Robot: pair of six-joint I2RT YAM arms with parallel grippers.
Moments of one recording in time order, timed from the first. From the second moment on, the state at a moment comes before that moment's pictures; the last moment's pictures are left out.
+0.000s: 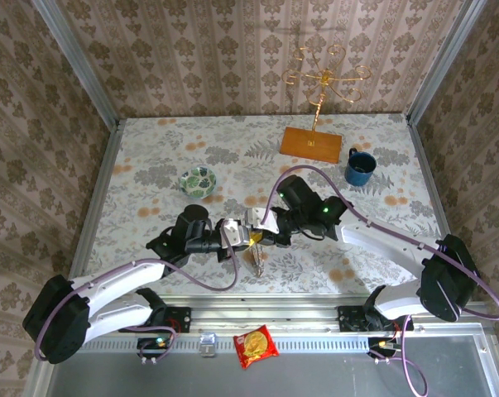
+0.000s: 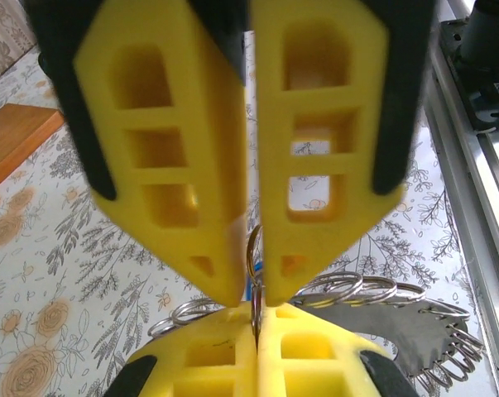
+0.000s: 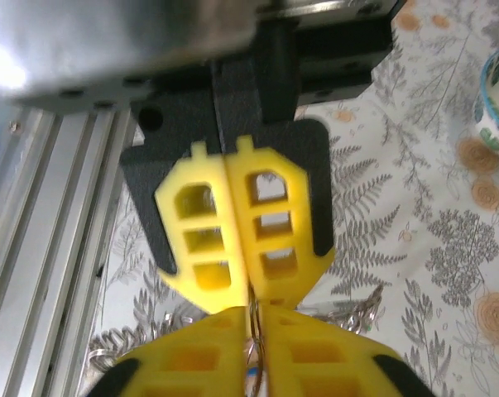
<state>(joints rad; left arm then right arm) -0.78 1.05 0.45 0.12 0.58 0.49 0.76 1.37 0.99 -0.45 -0.52 -0.65</state>
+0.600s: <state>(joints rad) -0.78 1.04 0.42 0.18 0.57 0.48 0.72 1.34 0.87 -0.34 -0.52 -0.50</state>
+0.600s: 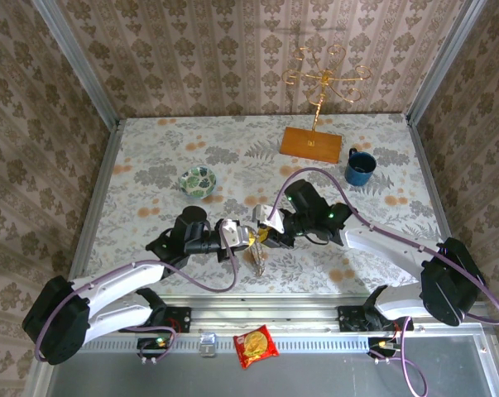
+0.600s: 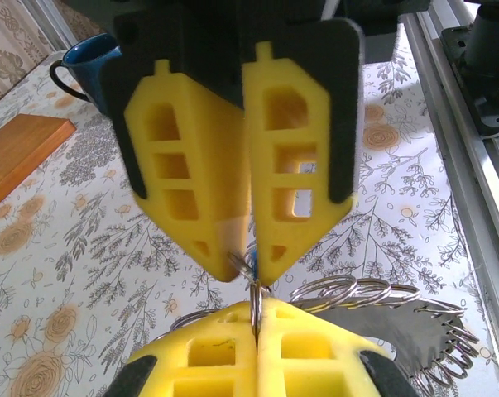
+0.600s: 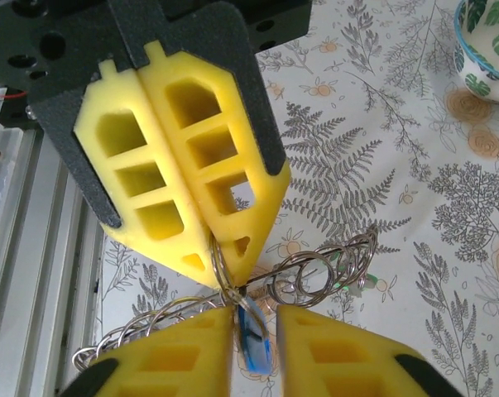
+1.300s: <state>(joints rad) -0.78 1.02 0.34 0.34 0.58 0.44 0.69 1.35 0.82 -0.26 -0.56 -0.45</state>
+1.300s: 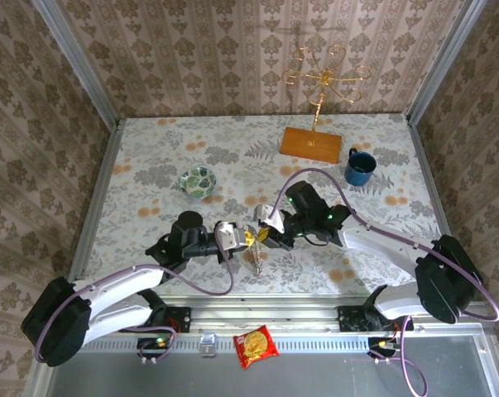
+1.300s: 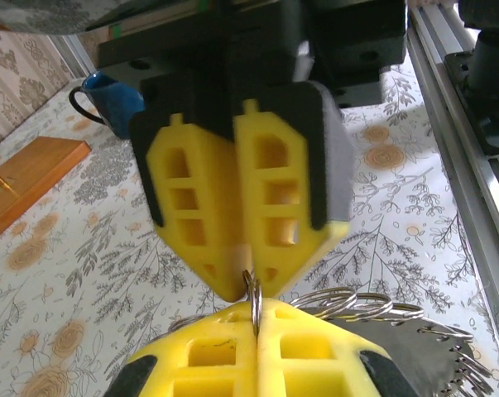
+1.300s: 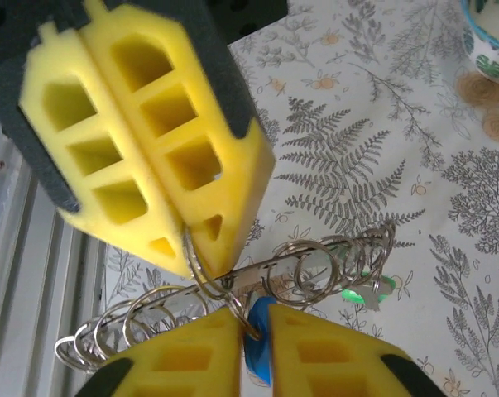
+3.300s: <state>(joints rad) -0.78 1.04 0.41 0.20 0.57 0.47 0.74 1.29 0.86 -0.36 -0.46 -0.60</state>
